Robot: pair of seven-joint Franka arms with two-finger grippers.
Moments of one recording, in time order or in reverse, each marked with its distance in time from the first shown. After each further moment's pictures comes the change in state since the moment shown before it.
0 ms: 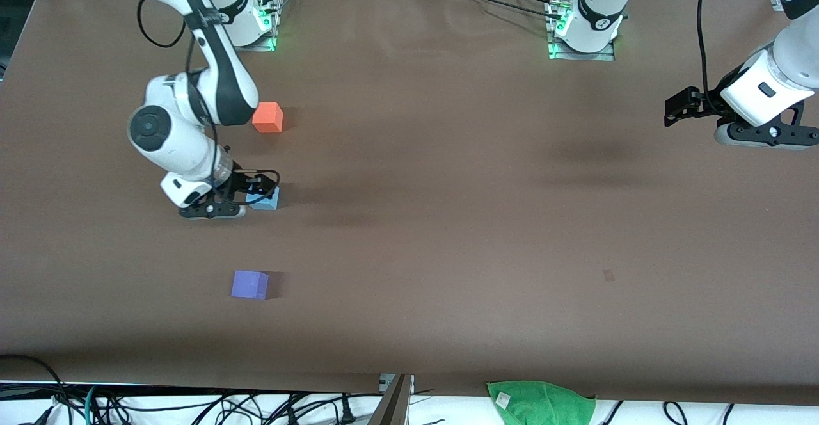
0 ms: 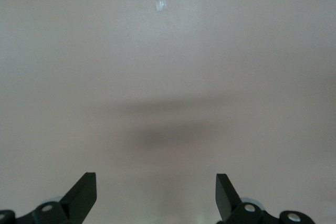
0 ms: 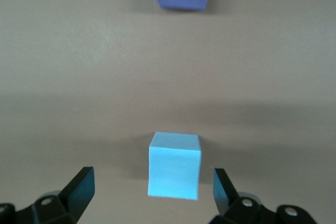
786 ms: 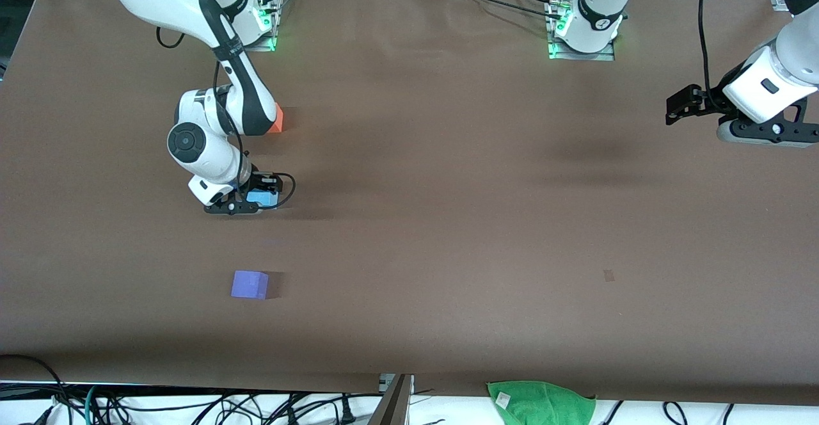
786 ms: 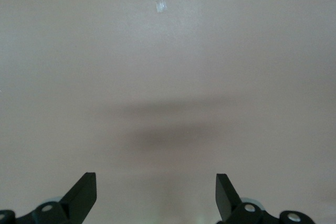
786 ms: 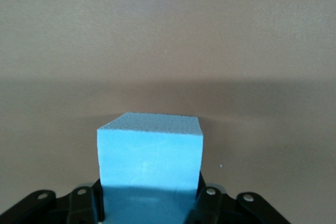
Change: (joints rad) left arm 0.000 -0.004 0.000 0.000 0.000 0.000 0.000; right arm 0.001 0.141 0.030 -0.180 0.049 0.258 0.000
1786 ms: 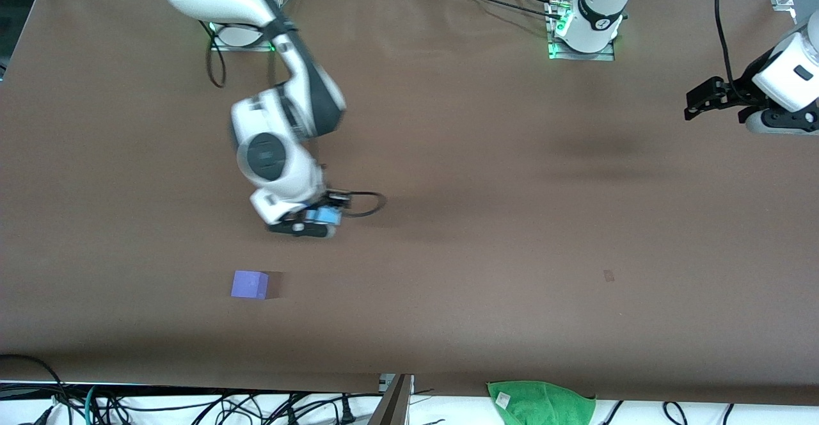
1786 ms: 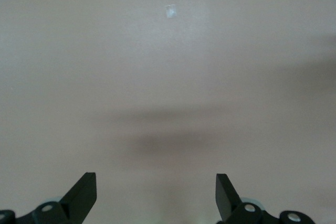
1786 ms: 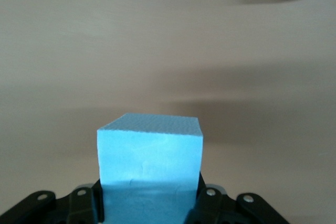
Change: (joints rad) left arm 0.003 -0.036 0.020 0.000 0.000 -0.002 0.006; right arm 0.061 0.103 0.070 0.534 -0.010 -0.458 0.265
